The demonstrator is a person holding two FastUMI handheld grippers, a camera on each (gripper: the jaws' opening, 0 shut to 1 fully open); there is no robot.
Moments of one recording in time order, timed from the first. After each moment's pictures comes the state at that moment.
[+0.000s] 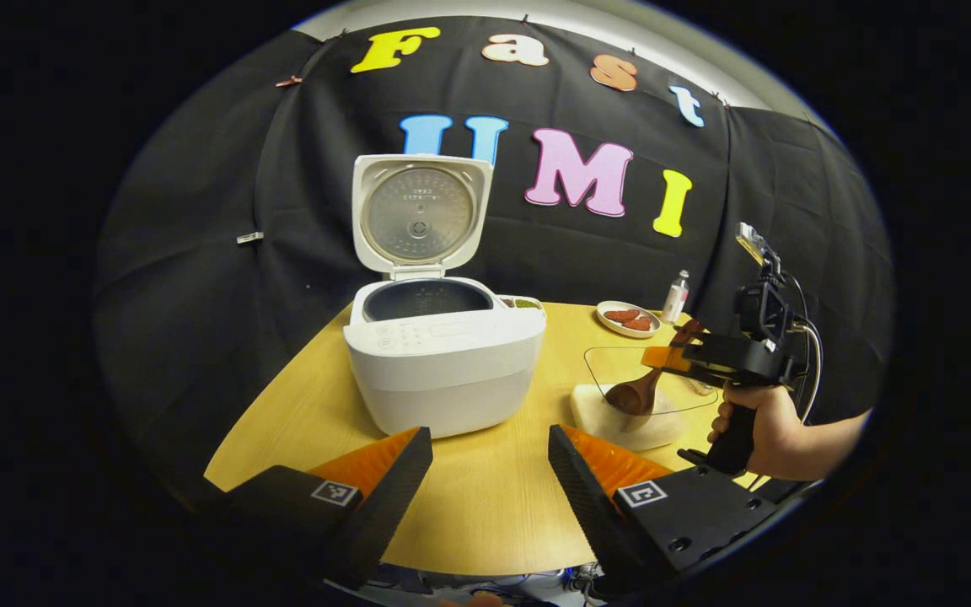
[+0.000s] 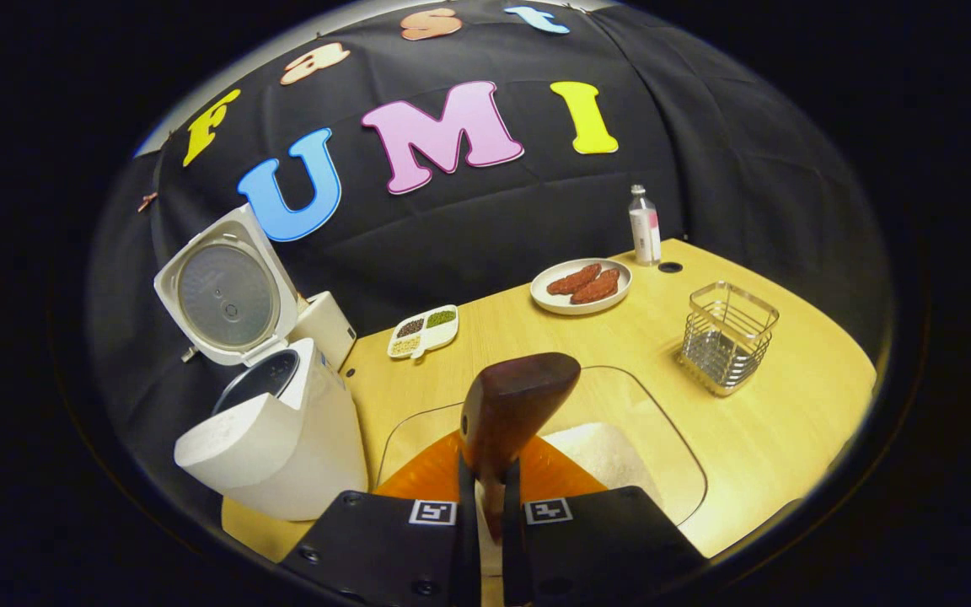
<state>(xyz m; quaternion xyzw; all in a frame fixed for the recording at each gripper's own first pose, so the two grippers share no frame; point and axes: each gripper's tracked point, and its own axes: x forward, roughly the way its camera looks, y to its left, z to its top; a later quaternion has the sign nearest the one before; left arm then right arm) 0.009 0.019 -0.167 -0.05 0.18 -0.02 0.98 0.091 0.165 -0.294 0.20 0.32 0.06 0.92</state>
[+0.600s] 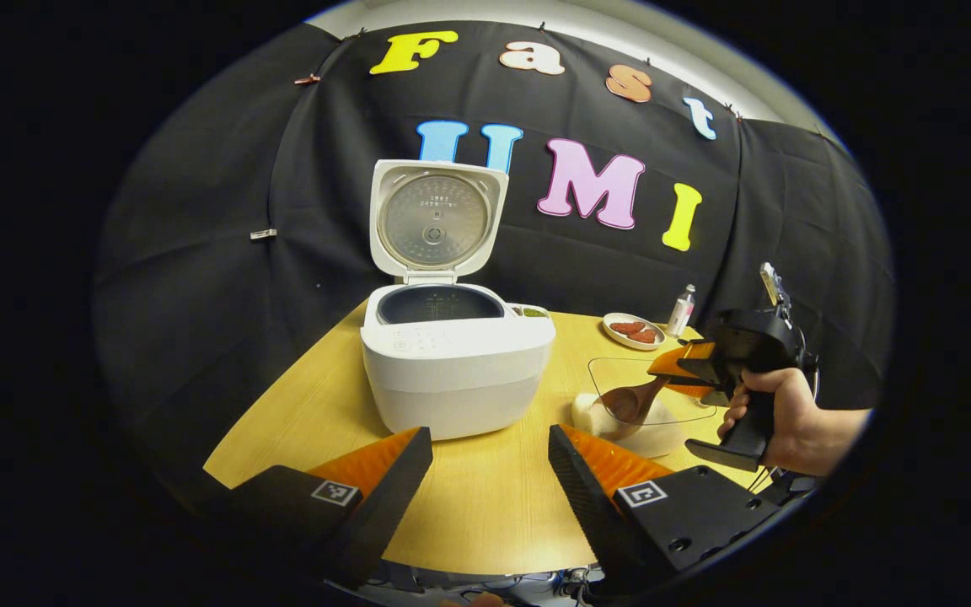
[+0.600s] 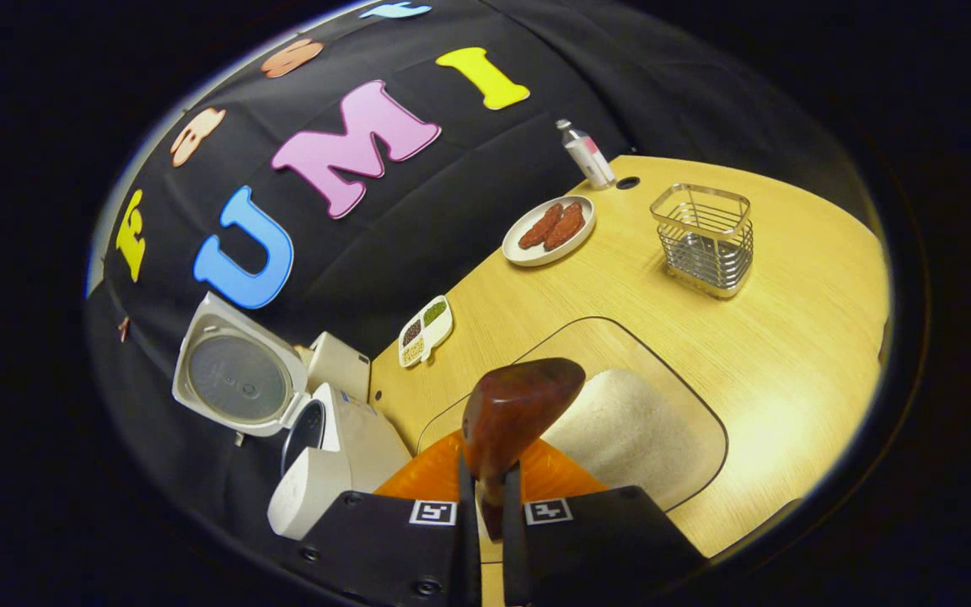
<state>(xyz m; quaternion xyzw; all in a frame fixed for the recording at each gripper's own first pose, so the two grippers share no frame) 0.005 0.023 -0.159 -0.06 0.16 -0.01 0.99 0.088 0.147 -0.292 0.38 0.38 0.00 0.85</state>
